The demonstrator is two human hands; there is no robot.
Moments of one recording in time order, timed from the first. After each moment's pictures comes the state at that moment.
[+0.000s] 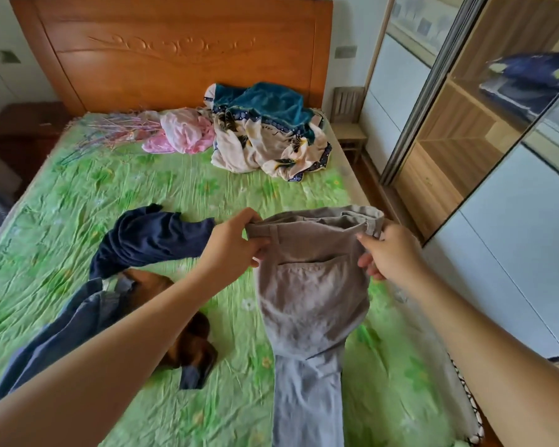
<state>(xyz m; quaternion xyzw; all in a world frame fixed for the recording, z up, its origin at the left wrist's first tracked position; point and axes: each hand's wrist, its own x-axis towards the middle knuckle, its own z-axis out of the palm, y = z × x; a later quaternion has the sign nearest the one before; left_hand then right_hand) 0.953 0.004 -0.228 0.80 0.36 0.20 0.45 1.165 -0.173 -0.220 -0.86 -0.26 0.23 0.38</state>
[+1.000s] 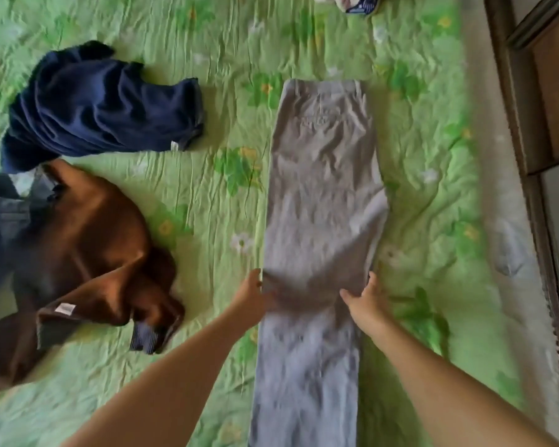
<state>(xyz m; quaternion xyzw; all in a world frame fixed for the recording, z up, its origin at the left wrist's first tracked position) 1.014 0.008 -0.715 0.50 0.61 -0.05 0.61 1.219 -0.117 -0.731 -0.88 -0.13 0.44 0.12</state>
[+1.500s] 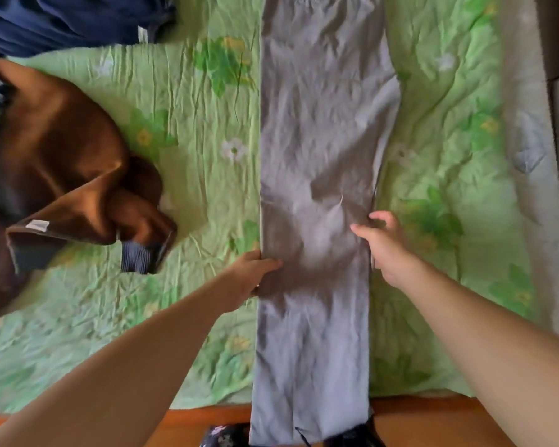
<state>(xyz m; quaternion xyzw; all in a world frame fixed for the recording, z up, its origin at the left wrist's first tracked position) 0.946 -0.085 -0.728 0.32 0.60 -0.11 0.72 1.178 -0.190 -0.744 -0.81 0.01 0.45 0.36</state>
